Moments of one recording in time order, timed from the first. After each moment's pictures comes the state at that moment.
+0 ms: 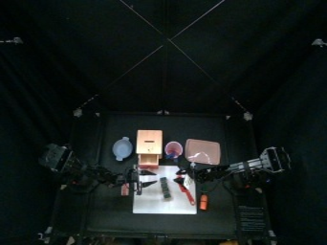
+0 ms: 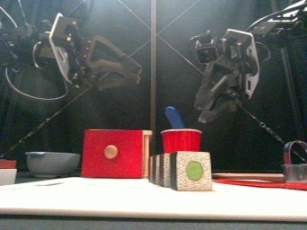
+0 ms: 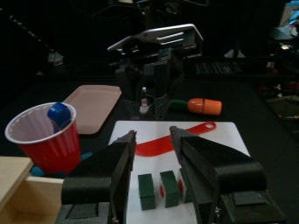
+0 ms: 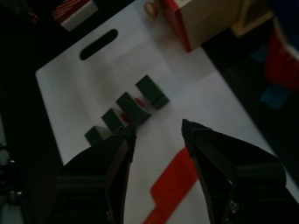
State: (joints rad) left arm -0.28 -0.04 0.98 -0.53 -0.94 0.34; right arm 0.09 -0.23 0.83 -0.82 0.20 1.37
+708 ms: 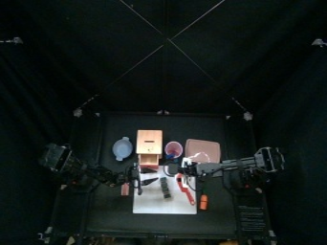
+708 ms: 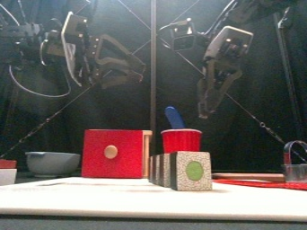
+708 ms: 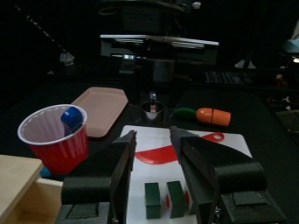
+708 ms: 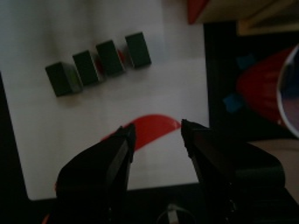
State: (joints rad) left arm -0.26 -0.05 0.96 -0.56 -0.94 0.34; right arm 0.01 -0.10 0.50 -0.10 0.70 0.15
